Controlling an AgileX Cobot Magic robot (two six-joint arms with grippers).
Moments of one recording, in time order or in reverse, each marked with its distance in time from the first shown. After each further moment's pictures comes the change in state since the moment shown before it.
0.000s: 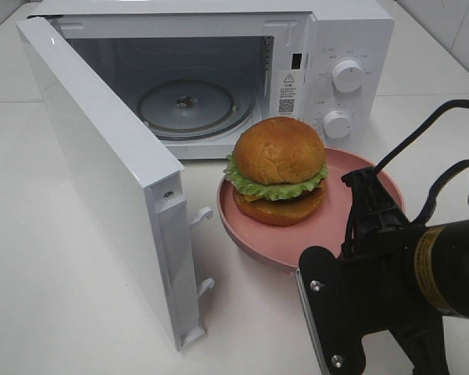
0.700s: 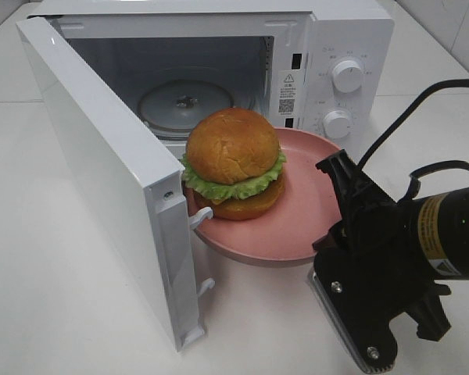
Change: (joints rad) left arm 0.000 0.000 0.000 0.000 0.000 0.000; right arm -0.204 0.002 0.000 0.165 -0.259 -0.591
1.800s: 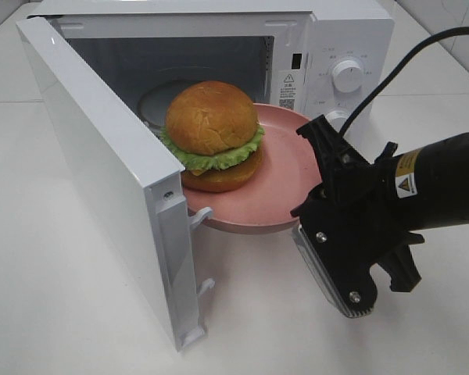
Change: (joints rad) left arm 0.000 0.000 0.000 0.000 0.000 0.000; right arm -0.121 0.080 -0.113 0.663 -0.074 -0.788
